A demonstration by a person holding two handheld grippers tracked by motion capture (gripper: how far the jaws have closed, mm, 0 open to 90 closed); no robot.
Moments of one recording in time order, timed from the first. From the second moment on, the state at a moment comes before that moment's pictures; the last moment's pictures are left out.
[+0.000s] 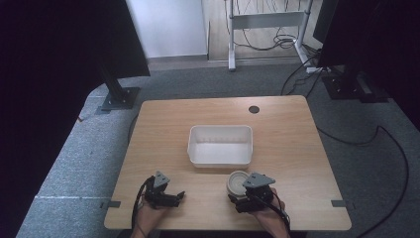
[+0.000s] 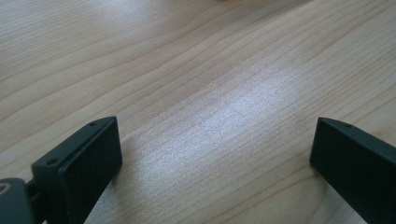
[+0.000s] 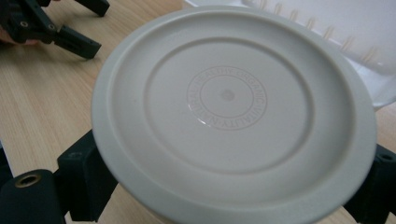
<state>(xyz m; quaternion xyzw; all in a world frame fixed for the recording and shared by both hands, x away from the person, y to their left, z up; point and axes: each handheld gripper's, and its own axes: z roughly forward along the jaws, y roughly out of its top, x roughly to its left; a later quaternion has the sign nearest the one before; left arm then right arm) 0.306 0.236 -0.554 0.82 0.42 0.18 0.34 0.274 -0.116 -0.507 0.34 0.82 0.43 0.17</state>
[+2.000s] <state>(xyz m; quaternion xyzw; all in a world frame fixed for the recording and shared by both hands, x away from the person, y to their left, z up) 0.306 0.236 -0.554 0.82 0.42 0.18 0.34 0.346 -0.088 -0.482 0.36 0.81 0.41 0.20</state>
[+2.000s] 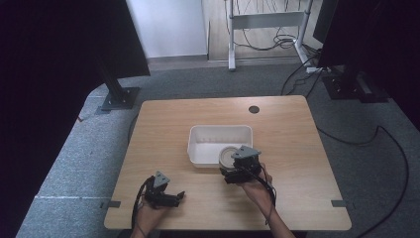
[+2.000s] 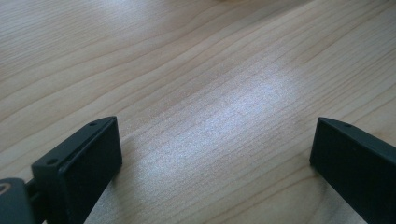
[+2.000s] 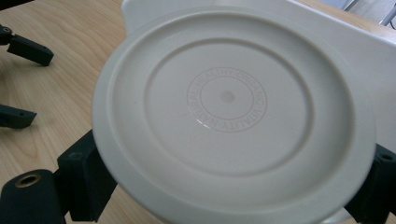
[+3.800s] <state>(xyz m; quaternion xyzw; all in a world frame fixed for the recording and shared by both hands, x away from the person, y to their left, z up) 0.306 0.236 -0.554 0.82 0.42 0.18 0.34 0.405 -0.068 -0.505 0.41 0.80 0.39 0.22</state>
